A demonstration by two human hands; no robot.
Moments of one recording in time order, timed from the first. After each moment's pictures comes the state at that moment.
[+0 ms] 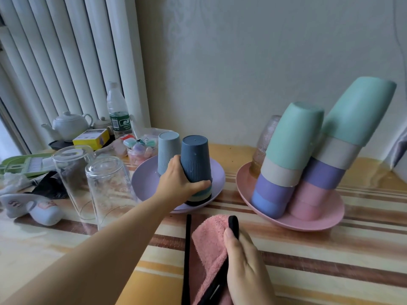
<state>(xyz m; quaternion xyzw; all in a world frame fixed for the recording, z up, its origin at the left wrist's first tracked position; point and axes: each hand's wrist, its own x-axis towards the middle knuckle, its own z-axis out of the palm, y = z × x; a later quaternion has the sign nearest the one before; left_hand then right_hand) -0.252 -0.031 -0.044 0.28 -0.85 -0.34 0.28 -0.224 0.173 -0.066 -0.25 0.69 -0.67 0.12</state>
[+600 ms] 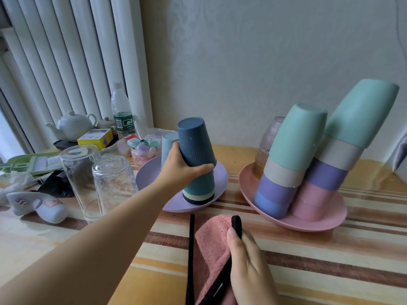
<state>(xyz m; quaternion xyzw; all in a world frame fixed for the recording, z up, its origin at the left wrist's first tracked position) -0.251 -0.040 -0.018 0.22 -0.78 -0.50 0.31 -0.221 0.172 -0.061 -0.24 0.69 -0.67 0.12</state>
